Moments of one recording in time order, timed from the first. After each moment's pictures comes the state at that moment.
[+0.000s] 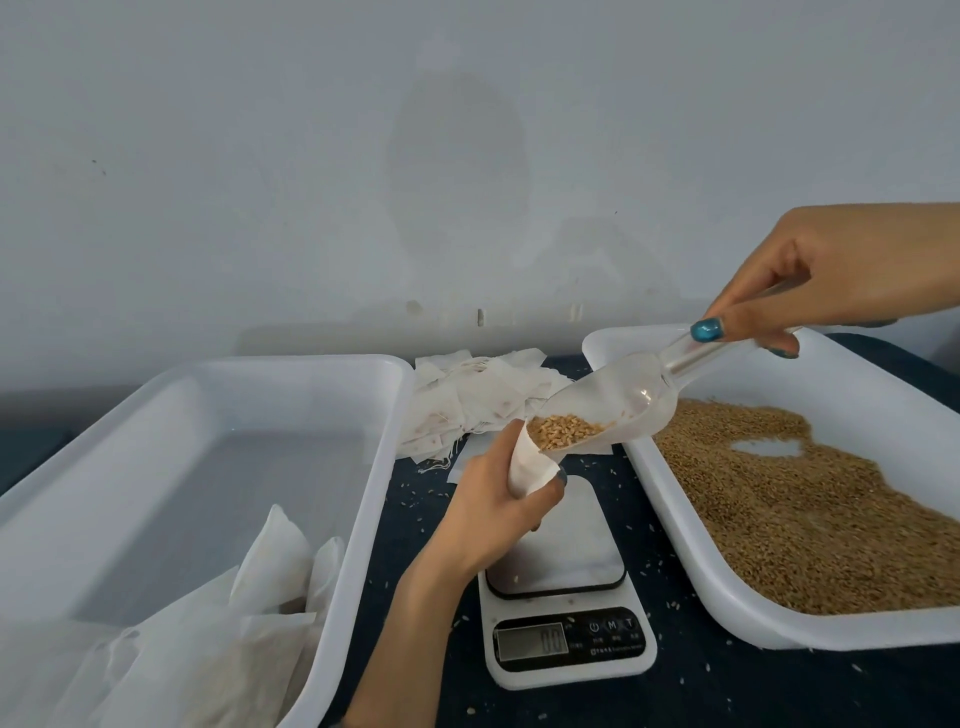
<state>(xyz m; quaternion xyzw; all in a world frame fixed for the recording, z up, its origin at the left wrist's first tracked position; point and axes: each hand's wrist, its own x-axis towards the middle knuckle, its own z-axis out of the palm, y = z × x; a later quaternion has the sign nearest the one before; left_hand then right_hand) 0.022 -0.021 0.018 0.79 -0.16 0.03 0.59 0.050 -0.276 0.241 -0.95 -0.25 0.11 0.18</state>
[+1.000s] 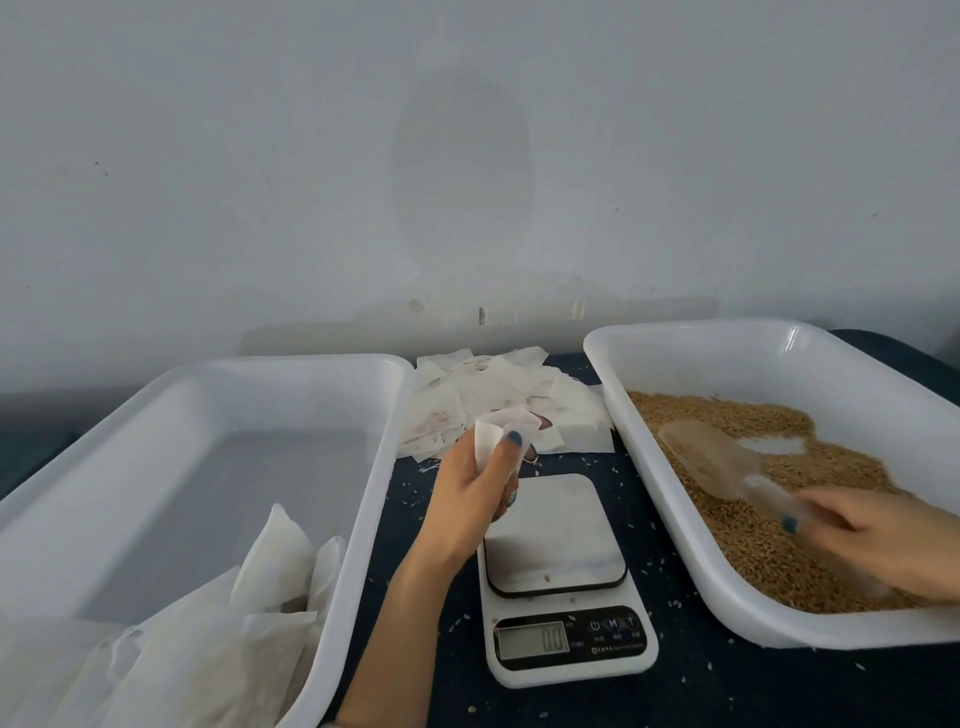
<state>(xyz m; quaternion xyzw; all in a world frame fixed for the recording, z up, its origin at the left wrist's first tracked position) 0.020 -0.012 0.021 0.72 -0.11 0.06 0.69 0.020 -0.375 0.031 -0.98 -0.02 0.14 0.16</state>
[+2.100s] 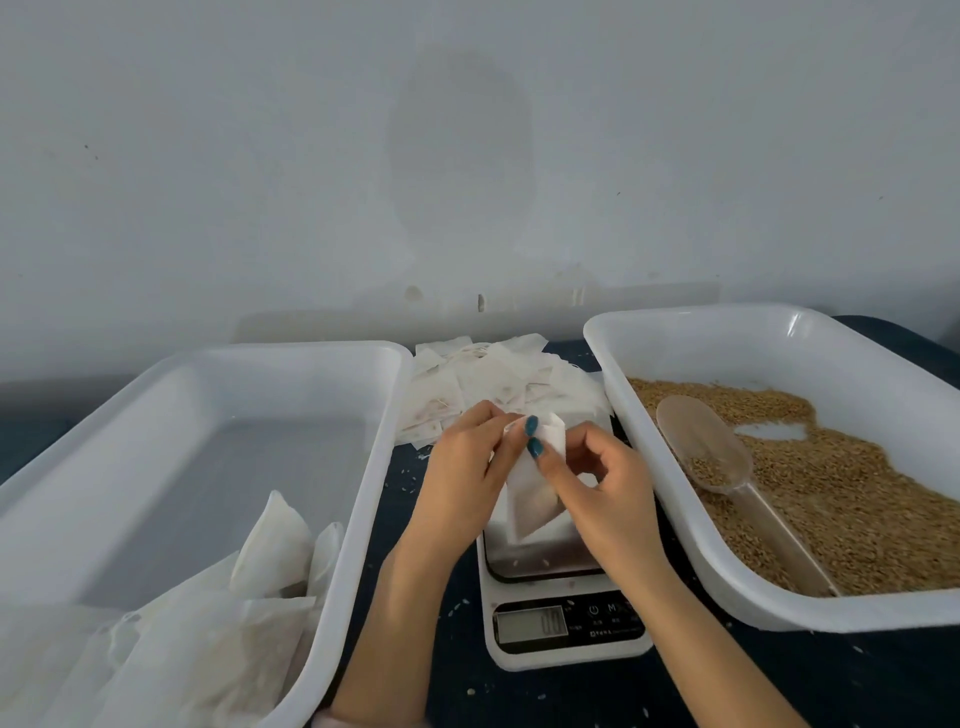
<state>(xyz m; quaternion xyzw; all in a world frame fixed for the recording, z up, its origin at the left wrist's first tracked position) 0.027 -0.009 0.024 0.86 -0.19 0.21 0.42 0.017 -0.155 0.010 -0.77 -0.12 -0.18 0.61</state>
